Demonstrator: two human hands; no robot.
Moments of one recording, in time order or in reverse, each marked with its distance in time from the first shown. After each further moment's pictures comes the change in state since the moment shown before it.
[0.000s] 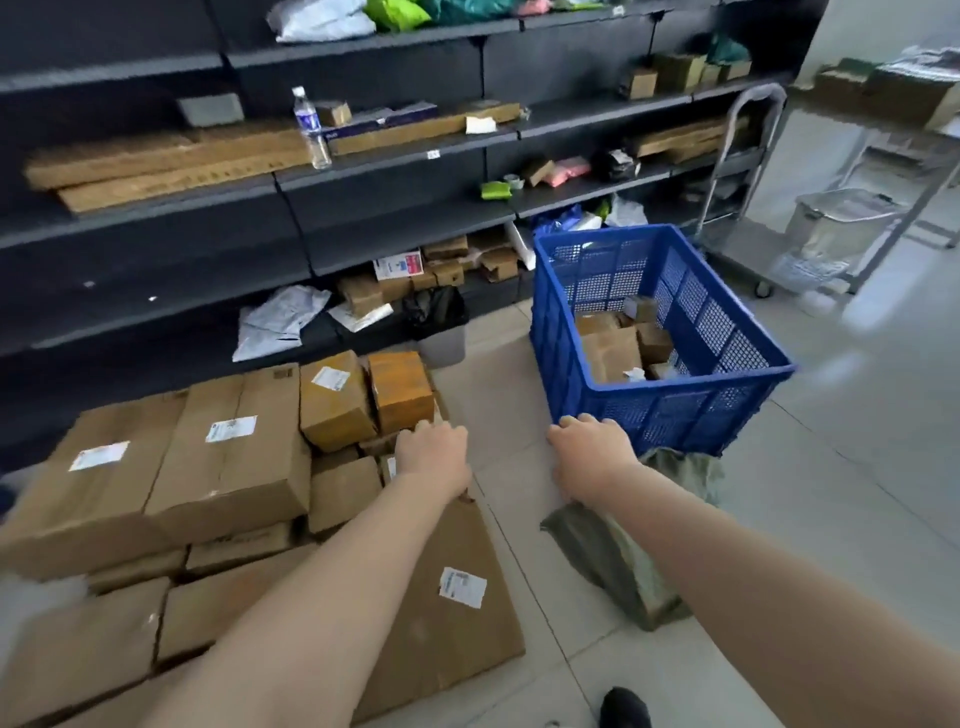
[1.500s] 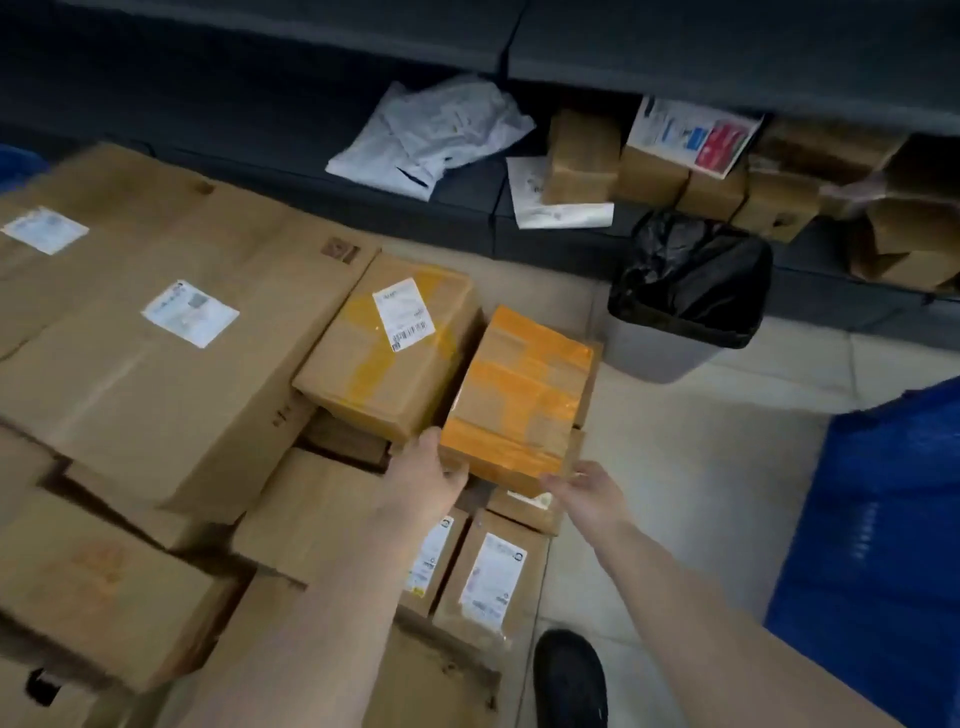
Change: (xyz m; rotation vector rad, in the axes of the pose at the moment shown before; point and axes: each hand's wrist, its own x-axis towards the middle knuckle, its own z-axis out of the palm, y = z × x) left_hand 0.582 -0.230 0.384 -0.962 -0.203 -0.939; right_hand 0.759 -0.077 0.337 0.925 -0.643 0.224
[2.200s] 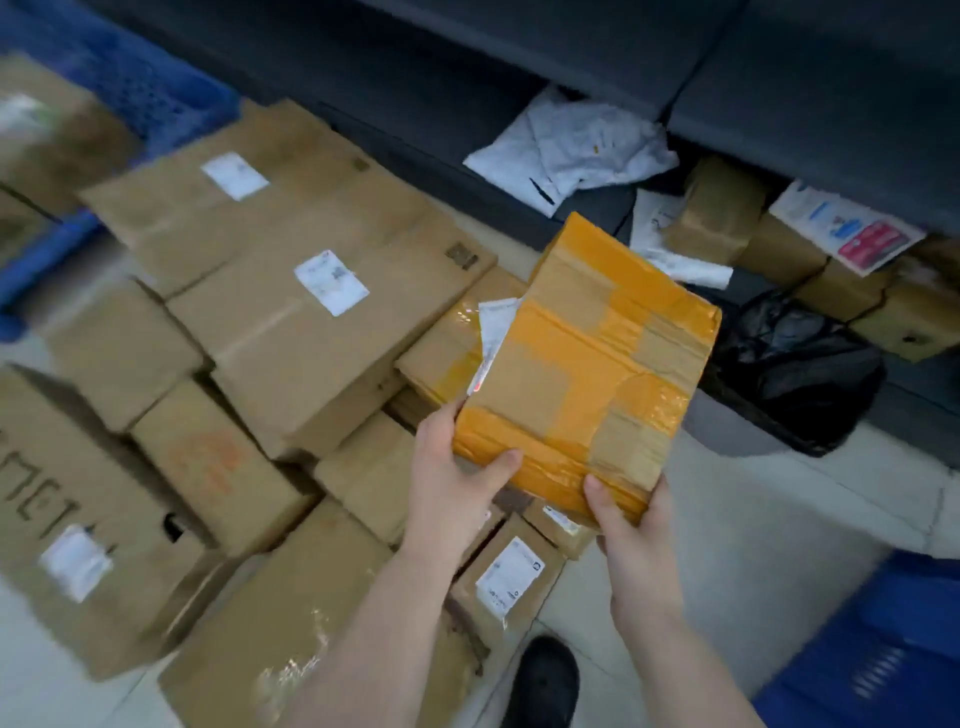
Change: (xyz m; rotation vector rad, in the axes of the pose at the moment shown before) left_hand -0.095 0.046 -0.102 -0.857 0.438 -0.073; right_hand -0.099 -0.088 -0.026 0.424 -0.040 -0.347
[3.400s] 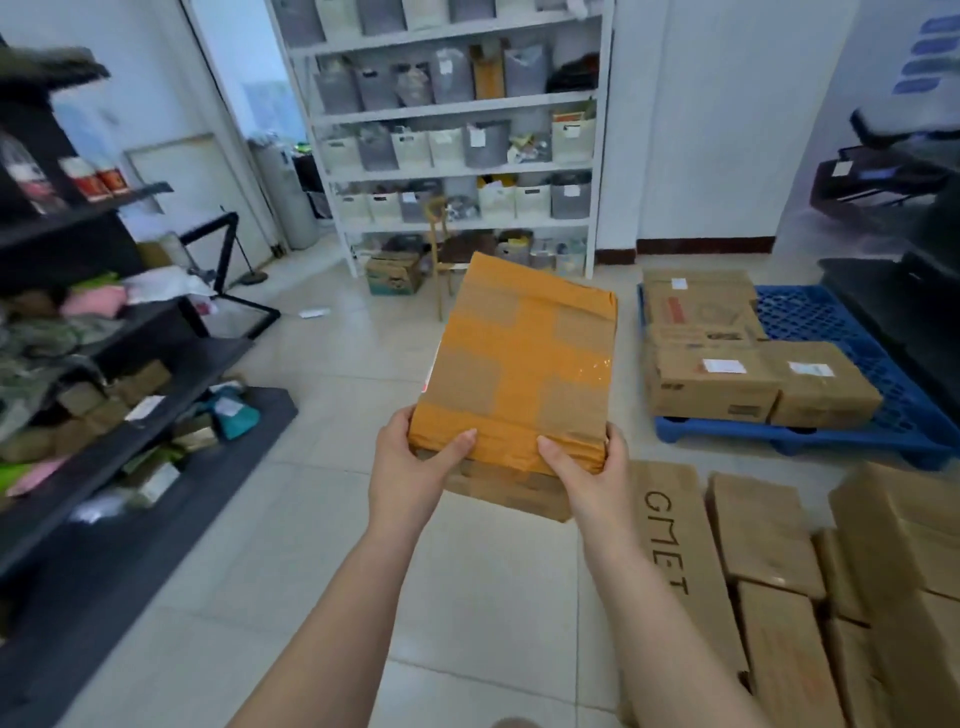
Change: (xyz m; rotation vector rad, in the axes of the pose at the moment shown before) left_hand -0.550 -0.094 -0.827 -0.200 1.344 -0.021; right_hand -0.791 -0.024 0.547 -0.244 -1.263 -0.421
